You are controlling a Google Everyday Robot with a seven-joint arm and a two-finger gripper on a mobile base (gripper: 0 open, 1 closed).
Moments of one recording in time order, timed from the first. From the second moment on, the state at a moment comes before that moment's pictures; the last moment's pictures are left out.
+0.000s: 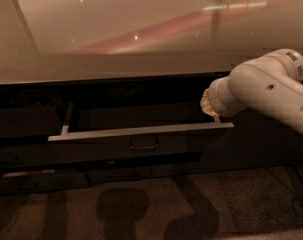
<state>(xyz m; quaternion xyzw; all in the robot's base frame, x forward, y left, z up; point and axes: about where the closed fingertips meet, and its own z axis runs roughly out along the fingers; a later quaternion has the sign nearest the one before) 0.595 -0.184 0.781 -0.76 0.58 -0.20 0.24</state>
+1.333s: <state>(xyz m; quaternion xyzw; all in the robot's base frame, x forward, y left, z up) 0.611 -0.196 0.732 -0.77 0.58 -0.12 0.24</state>
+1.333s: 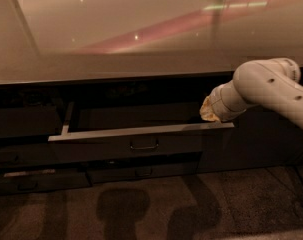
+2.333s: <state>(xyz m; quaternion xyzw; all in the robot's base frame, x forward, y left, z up) 0.627 -0.206 0.670 -0.76 0.61 -0.08 0.19</state>
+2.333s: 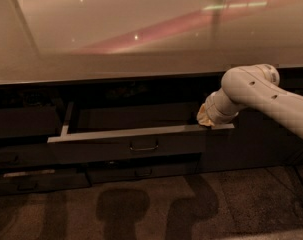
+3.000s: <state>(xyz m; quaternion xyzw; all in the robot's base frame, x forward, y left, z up) 0.609 -0.106 0.674 -0.83 0.52 -0.11 0.16</state>
